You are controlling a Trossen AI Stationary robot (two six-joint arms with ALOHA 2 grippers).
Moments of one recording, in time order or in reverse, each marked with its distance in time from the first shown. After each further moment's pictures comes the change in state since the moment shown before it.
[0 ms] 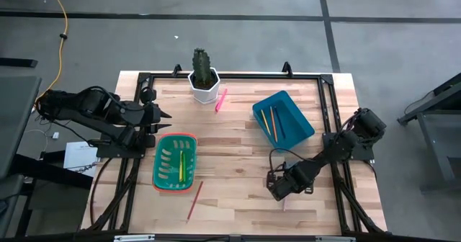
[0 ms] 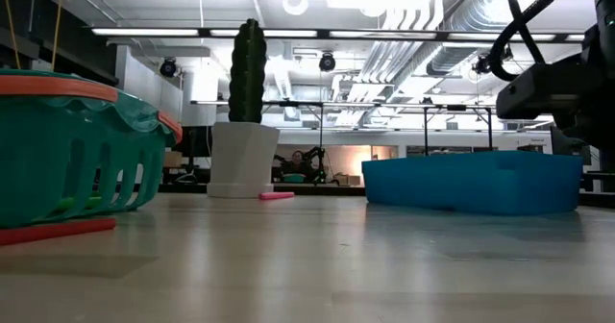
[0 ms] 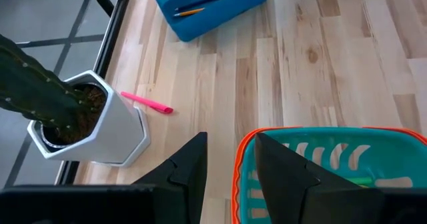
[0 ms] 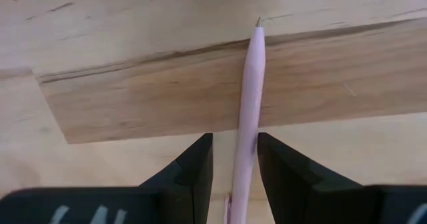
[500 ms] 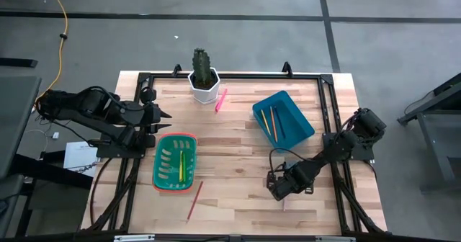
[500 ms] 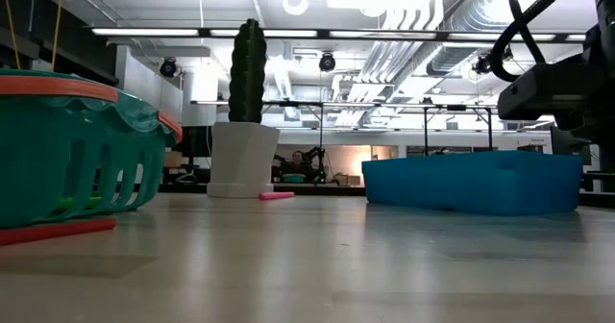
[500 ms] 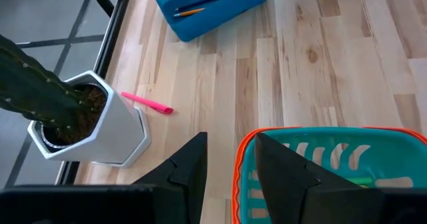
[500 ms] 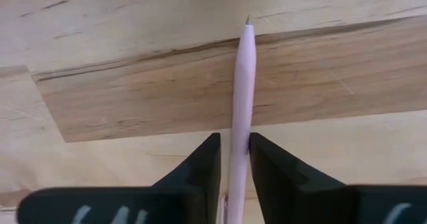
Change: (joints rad) left arm 0.000 0.000 0.000 0.000 0.000 0.002; right arm -0.001 0.000 -0.001 0.000 -0.007 -0.002
